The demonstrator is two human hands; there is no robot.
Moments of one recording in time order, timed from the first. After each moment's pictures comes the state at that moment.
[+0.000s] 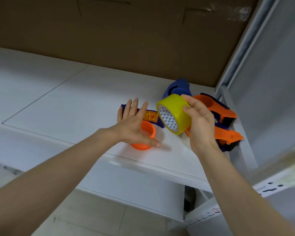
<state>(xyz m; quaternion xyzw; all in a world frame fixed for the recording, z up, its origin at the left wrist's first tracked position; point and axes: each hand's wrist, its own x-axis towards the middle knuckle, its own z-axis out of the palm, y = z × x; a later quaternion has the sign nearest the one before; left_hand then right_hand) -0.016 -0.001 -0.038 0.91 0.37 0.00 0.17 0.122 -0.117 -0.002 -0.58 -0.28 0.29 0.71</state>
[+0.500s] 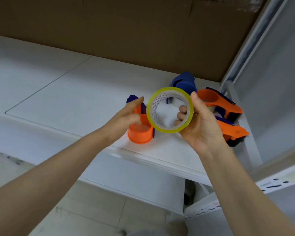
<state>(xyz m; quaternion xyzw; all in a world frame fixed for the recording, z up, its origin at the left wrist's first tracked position) -0.047 -0.014 -0.029 0.72 0.34 0.20 0.57 0.114 -0.125 -0.001 -0.41 -0.17 0.51 0.74</state>
